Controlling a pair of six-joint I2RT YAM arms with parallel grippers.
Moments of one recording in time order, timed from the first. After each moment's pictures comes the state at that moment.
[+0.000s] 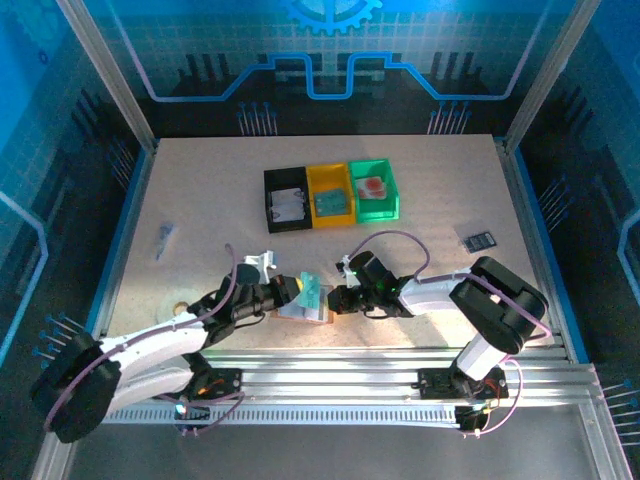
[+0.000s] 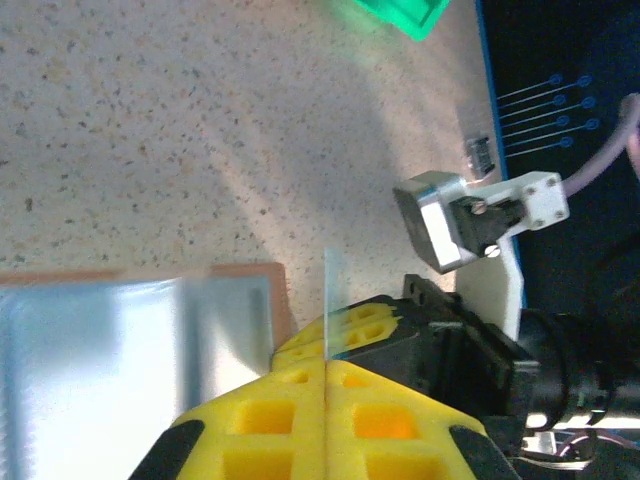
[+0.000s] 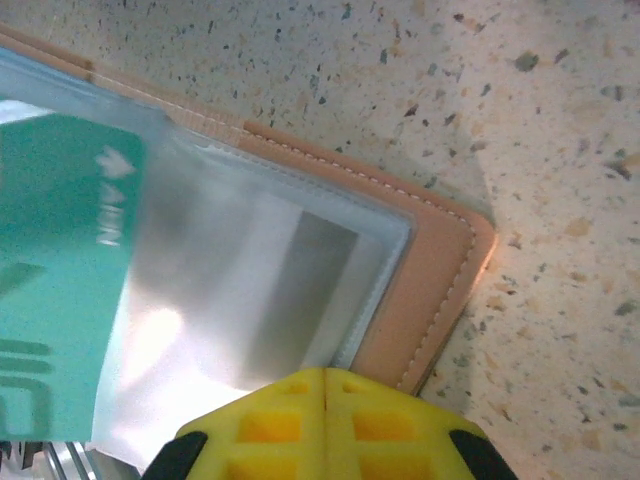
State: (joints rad) left arm -0.66 1.00 0.26 0.26 0.19 -1.00; right arm 0.79 1.62 0.56 0.21 -0.36 0.71
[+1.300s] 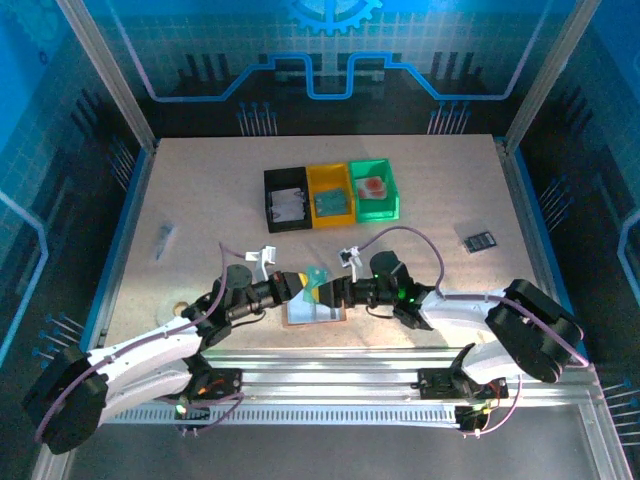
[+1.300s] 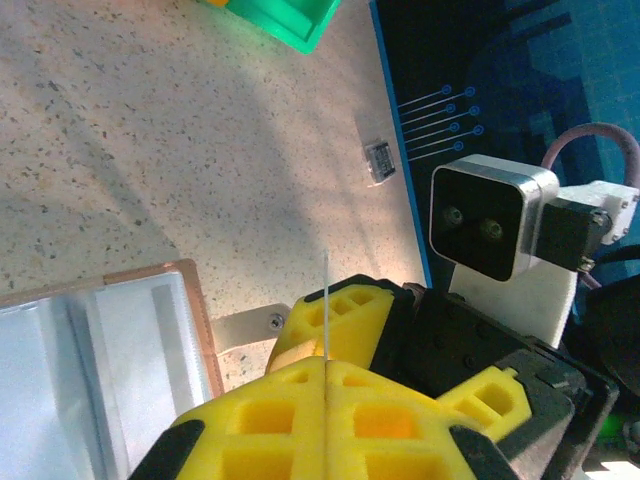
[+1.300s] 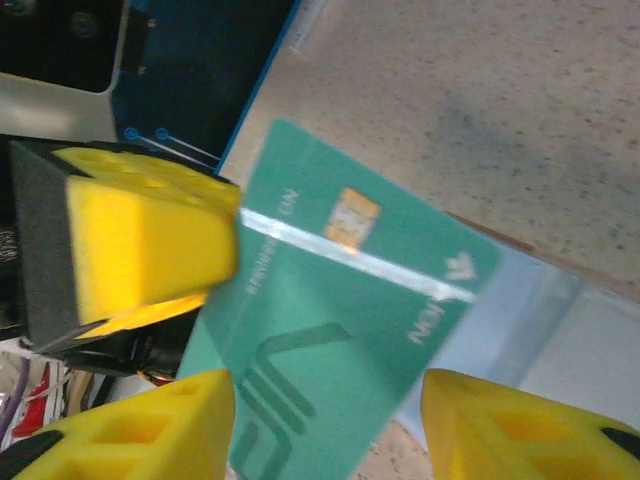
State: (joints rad) left arm -0.68 0.93 0.26 0.35 0.25 -1.08; right arm 0.81 1.40 0.44 0.59 -0.50 0.76
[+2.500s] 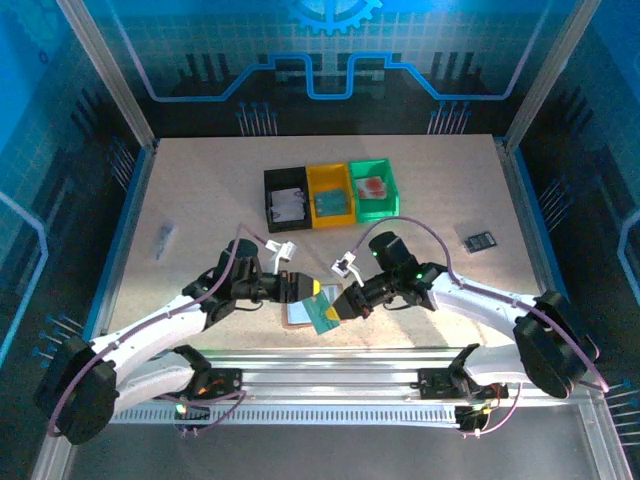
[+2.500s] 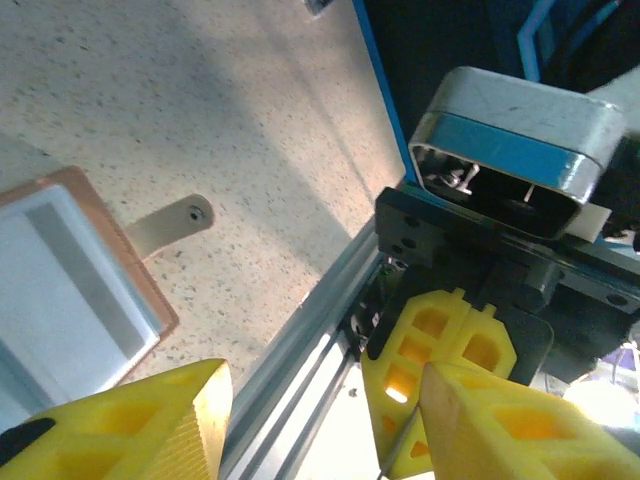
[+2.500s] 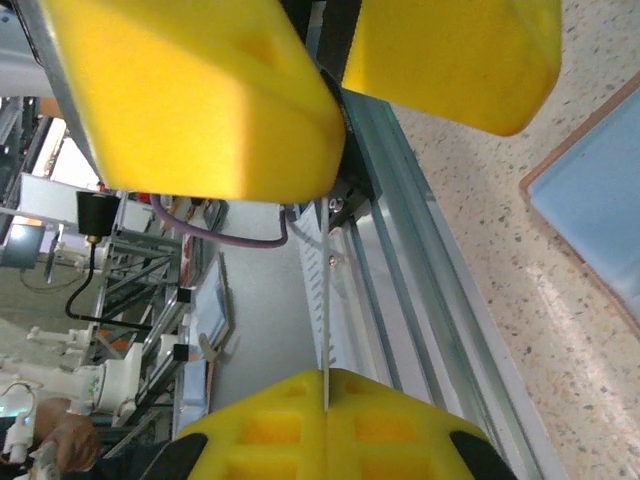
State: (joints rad) left arm -0.58 1.04 0.47 0.08 0.72 -0.80; right arm 0.71 1.30 0.65 -0.14 -1.02 0.37
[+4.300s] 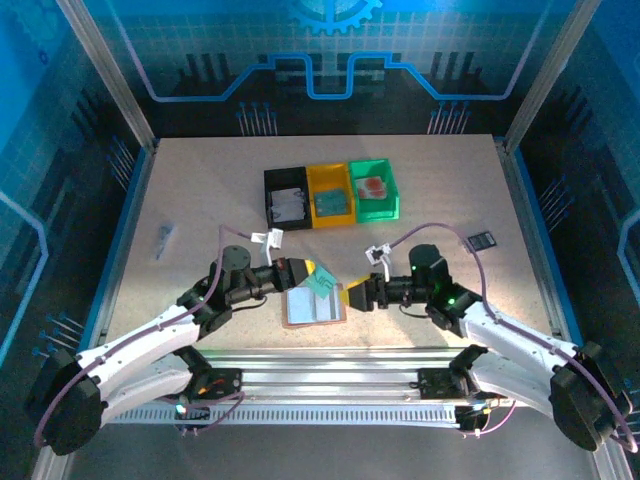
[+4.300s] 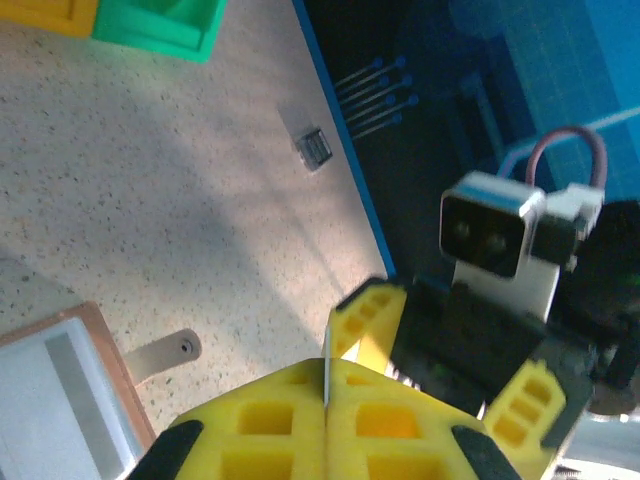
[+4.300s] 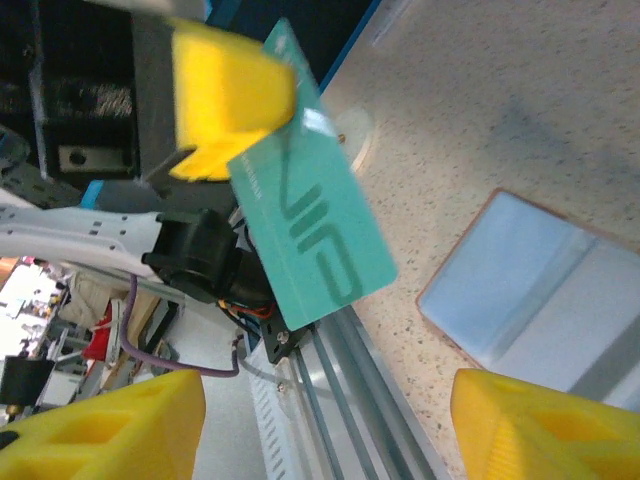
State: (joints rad) left arm -0.64 0.94 0.44 0.24 0.36 -0.98; right arm 0.63 0.99 0.40 0.20 -0.75 0.65
